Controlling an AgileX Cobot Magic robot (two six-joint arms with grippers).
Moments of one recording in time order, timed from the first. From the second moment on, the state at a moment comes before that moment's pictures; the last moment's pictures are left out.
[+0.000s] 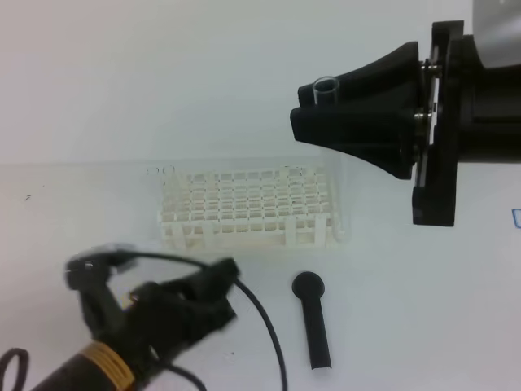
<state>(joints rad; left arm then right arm) -0.77 1.39 -0.31 0.23 -0.95 -0.76 0.49 1.30 -1.17 -1.78 -0.86 1.57</state>
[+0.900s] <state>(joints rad) -0.76 1.39 -0.31 -0.09 -1.04 -0.55 0.49 1.30 -1.17 -1.79 -0.89 1.58</state>
